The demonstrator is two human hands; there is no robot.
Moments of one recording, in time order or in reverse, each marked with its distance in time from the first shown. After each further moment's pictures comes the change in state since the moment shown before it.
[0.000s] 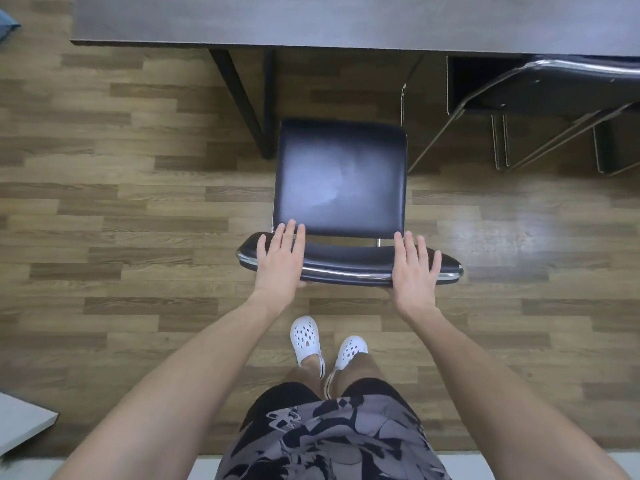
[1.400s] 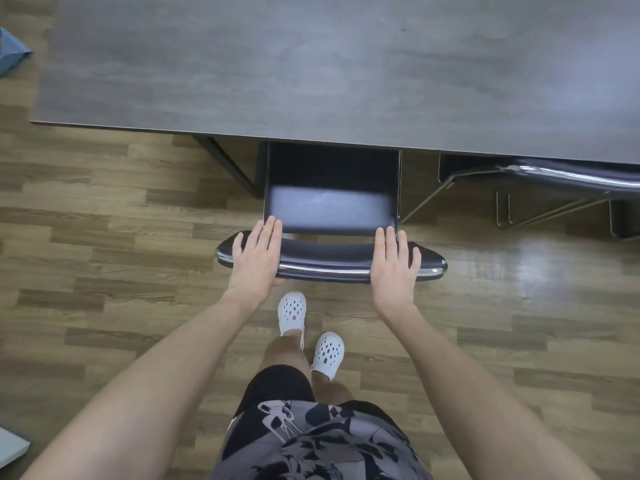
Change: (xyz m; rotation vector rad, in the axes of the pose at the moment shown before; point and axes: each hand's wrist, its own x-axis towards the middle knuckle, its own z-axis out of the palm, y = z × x) left_hand 0.188 0.019 -0.115 0.008 -0.007 -0.123; right_hand 0.219 0.034 -0.096 0.026 0.037 -0.089
